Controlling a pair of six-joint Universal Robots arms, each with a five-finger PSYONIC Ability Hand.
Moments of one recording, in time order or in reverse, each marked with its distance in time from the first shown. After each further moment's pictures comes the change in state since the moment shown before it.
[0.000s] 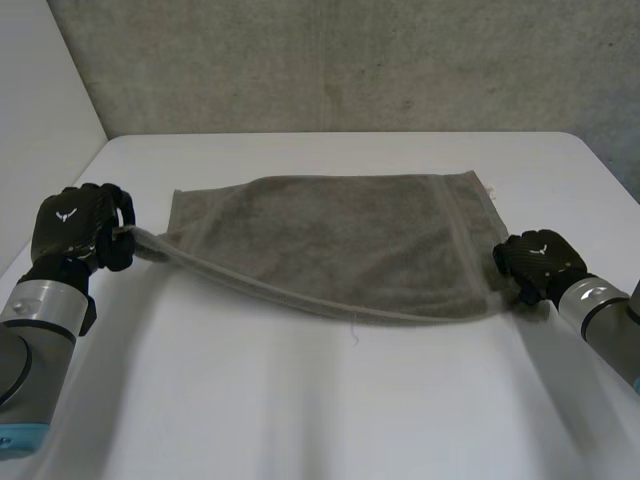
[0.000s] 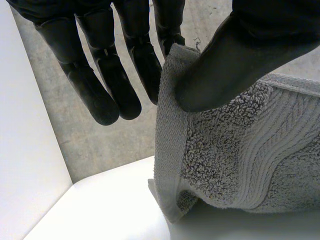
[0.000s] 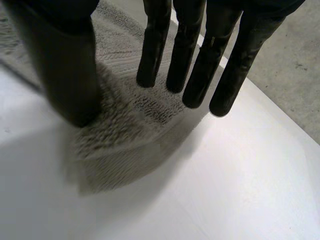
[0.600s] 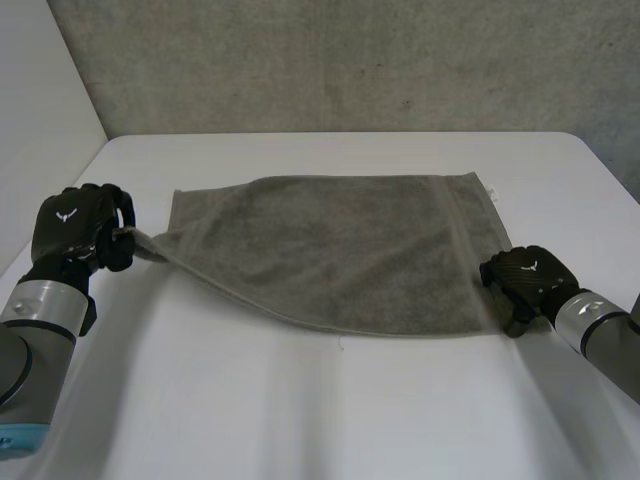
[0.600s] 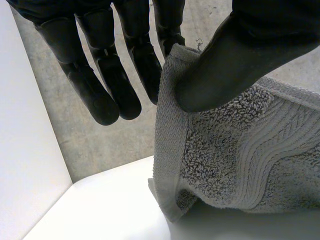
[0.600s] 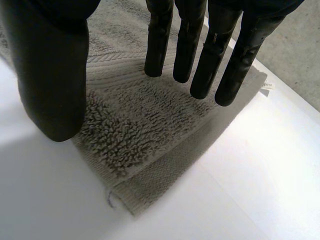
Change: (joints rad) left arm 0.000 -0.001 0.000 0.000 0.000 0.000; right arm -0.004 -0.014 0.054 0.036 -0.052 -0.016; left_hand 0.000 0.000 0.000 0.000 0.000; right_hand -0.215 -0.192 -0.206 -0.205 -0.204
